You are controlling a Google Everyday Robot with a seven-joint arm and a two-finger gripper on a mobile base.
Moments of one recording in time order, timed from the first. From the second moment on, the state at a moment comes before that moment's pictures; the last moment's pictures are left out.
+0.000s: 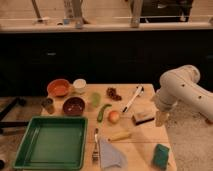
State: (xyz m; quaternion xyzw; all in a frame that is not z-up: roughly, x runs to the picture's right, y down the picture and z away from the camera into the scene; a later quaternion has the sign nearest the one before) arm 0.238 0.118 0.696 -0.29 -0.03 -0.01 0.96
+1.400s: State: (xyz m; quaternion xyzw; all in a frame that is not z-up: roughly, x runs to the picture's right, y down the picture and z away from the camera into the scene) arm 0.115 0.132 0.726 -0.31 -0.10 -0.06 0.95
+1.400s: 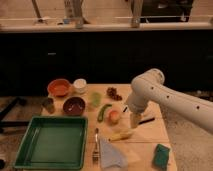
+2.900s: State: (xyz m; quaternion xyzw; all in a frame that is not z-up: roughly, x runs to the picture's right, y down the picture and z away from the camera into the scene) arm 0.041 0.143 0.811 -0.34 -0.10 -0.12 0.93
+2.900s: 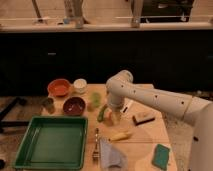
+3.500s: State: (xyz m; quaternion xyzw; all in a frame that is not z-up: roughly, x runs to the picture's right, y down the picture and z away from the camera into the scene) arm 0.044 0.140 0.840 -0.34 -0.11 -0.11 0.93
